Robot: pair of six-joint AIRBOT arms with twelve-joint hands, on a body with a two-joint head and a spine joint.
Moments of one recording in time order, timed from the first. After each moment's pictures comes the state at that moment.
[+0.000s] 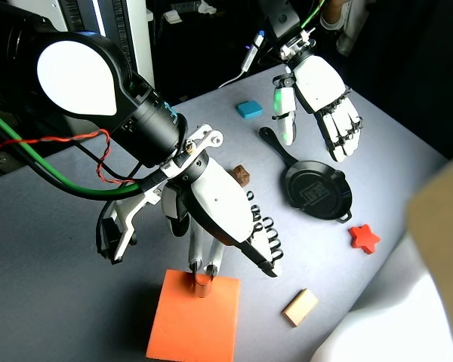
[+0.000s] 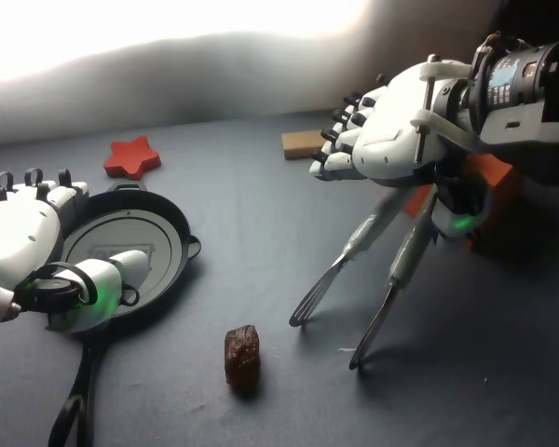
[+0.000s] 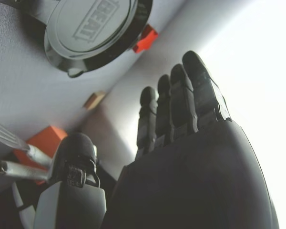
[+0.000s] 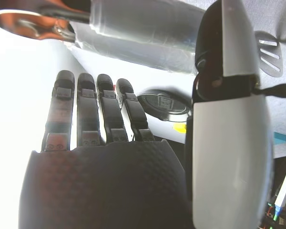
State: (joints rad) left arm 0.60 -0.83 0.56 -1.34 -1.14 1.93; right arm -0.06 -1.25 1.10 -0.50 -0.55 -0.94
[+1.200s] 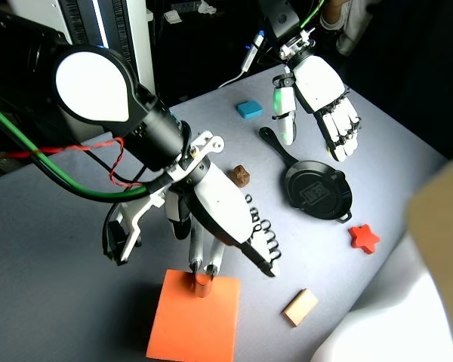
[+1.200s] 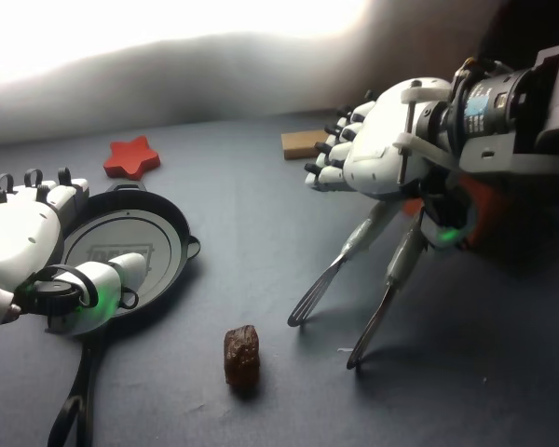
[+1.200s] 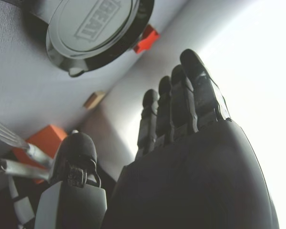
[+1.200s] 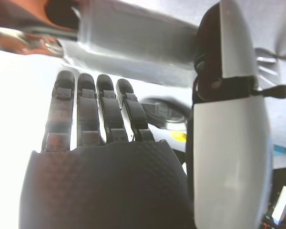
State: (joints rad) left arm 0.61 -0.83 0.56 -1.34 -1.14 1.92; right arm -0.11 -1.30 1.13 -0.59 -0.54 -0.88
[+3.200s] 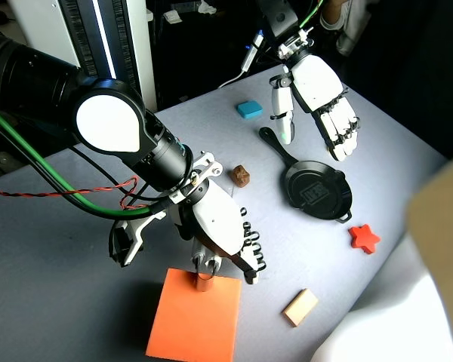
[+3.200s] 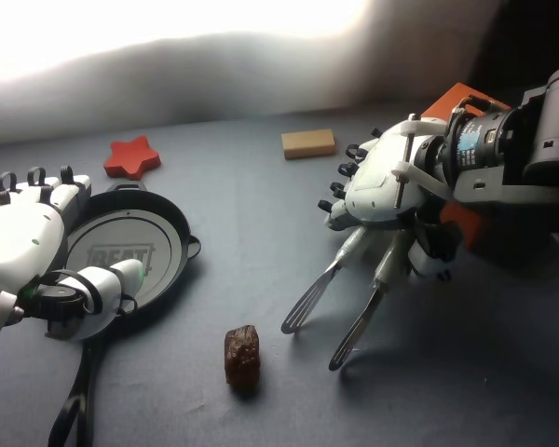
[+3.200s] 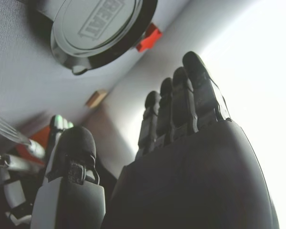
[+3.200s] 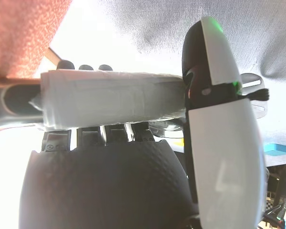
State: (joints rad) left arm 0.60 -0.83 0.55 -1.34 -1.15 1.92; right arm -0.19 -1.33 1.18 -0.56 -0.49 -0.81
